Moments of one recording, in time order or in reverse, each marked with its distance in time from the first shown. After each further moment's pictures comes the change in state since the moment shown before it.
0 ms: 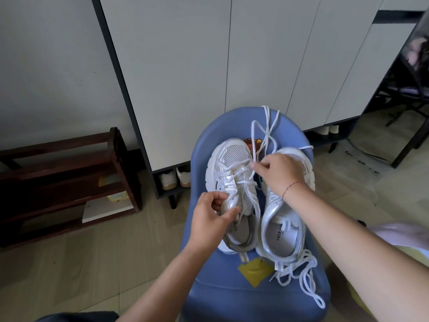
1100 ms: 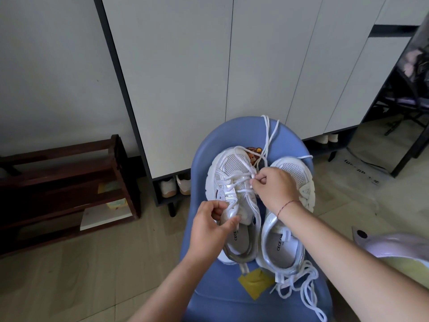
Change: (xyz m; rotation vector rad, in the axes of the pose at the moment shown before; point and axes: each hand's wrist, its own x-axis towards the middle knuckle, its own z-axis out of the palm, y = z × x) left_hand 0.000 0.002 0.001 -0.009 0.002 0.006; right_hand -0.010 -0.003 0.015 0.107 0.108 0.017
